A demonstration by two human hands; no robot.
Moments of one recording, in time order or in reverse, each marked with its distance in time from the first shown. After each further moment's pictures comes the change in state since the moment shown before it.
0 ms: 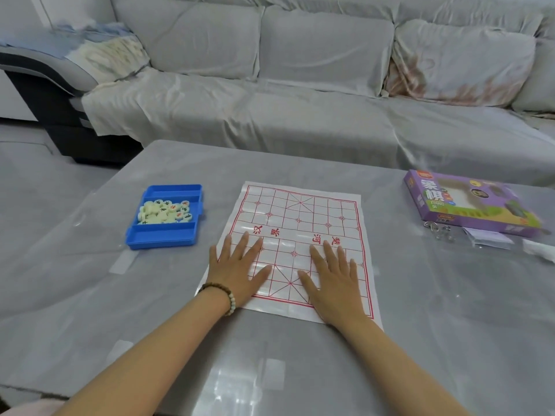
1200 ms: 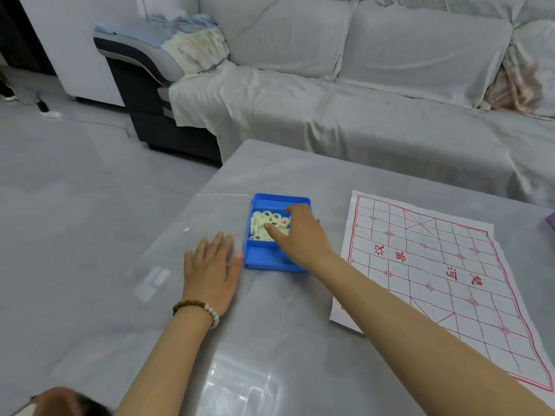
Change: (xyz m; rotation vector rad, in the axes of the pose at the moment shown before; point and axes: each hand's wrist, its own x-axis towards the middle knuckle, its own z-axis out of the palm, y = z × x) left_hand -0.038 -0.217 -0.029 -0.374 0.241 -0.378; right_hand 0.129 -0.283 0.007 0.334 -0.122 -0.222
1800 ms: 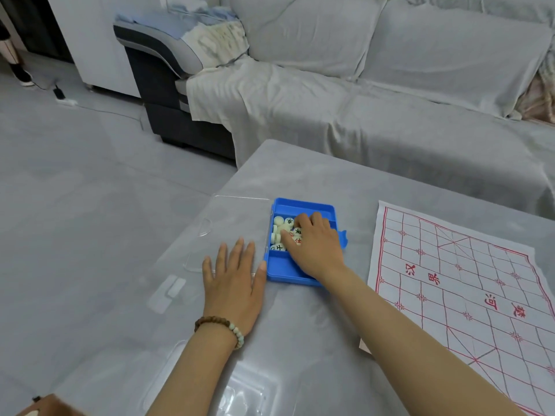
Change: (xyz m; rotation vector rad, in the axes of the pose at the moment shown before) left_hand 0.002 0.006 0.000 0.017 -0.017 -0.033; right_hand 0.040 0.012 0.042 -0.212 0.115 -0.078
